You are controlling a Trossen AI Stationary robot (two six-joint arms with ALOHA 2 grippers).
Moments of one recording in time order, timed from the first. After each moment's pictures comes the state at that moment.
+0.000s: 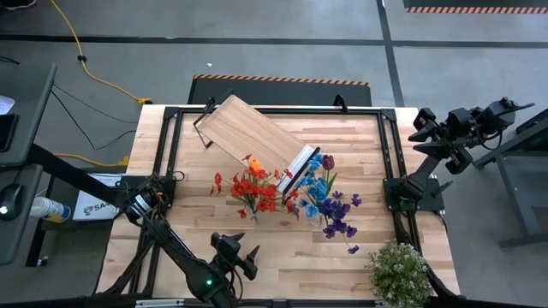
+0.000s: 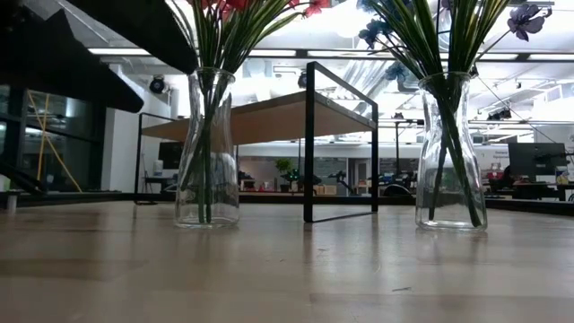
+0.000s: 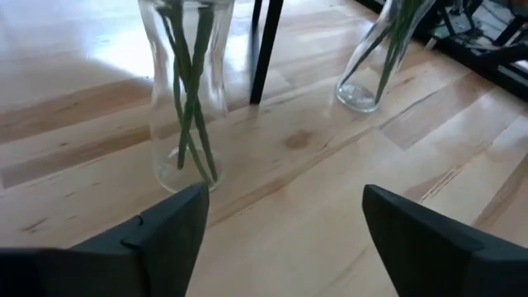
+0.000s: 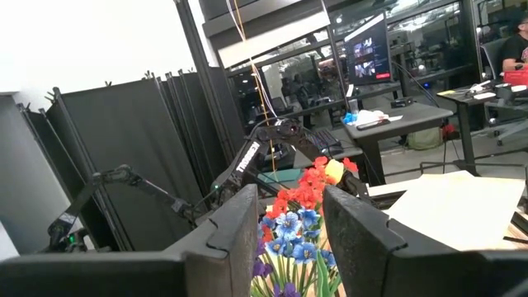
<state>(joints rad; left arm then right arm) -0.86 2.11 1.54 -1.09 -1.09 -1.96 0.86 0.15 1.00 -0.67 0.63 0.21</state>
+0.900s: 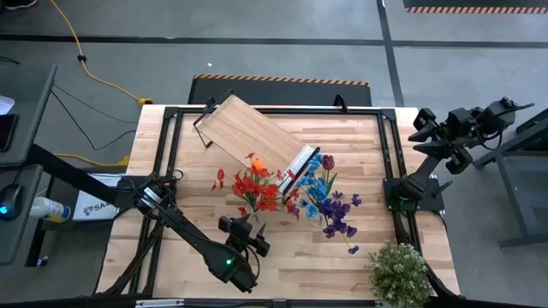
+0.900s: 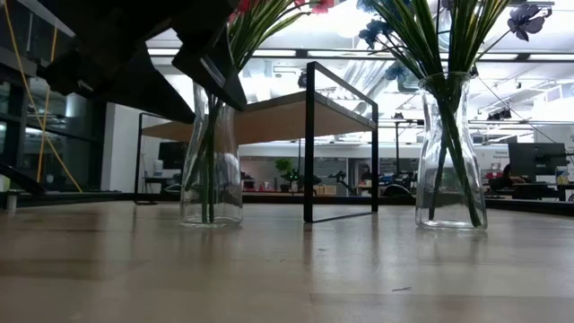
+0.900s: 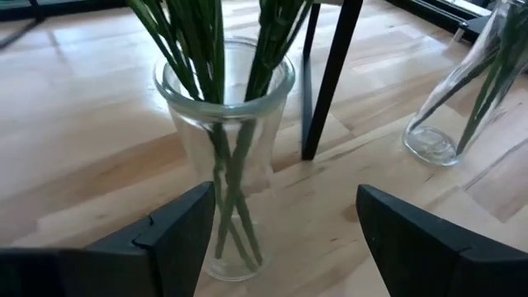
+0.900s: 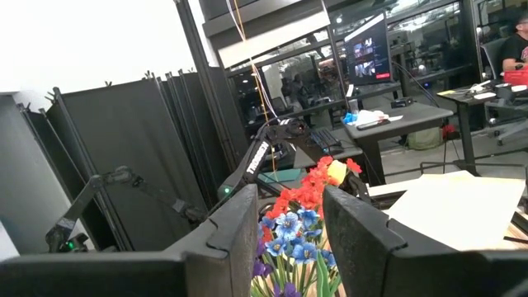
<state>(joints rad) -0.70 2.11 1.54 -1.15 -1.09 -1.89 0.86 0.15 1.00 -0.67 0.63 0.21</state>
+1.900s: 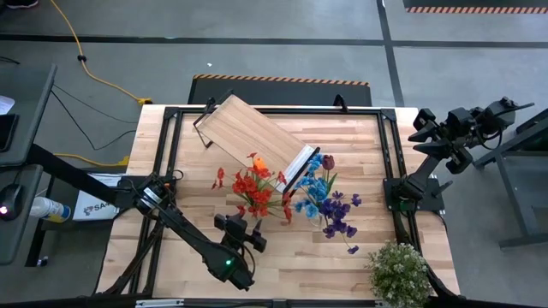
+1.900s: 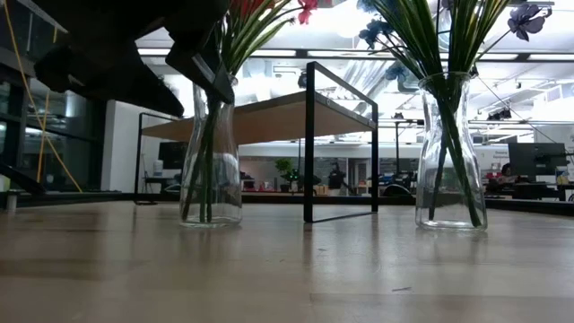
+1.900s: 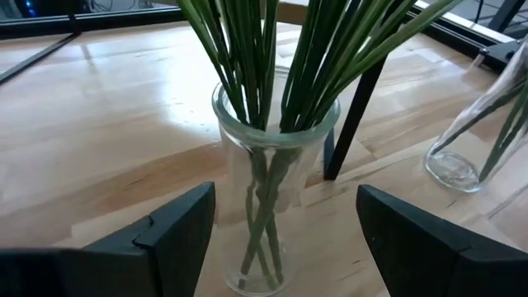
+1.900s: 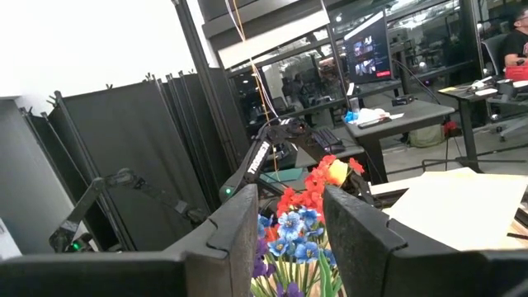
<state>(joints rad) -0.71 2.11 1.54 -1.29 -1.11 -2.05 0.86 0.15 1.00 -0.67 0.63 0.23</state>
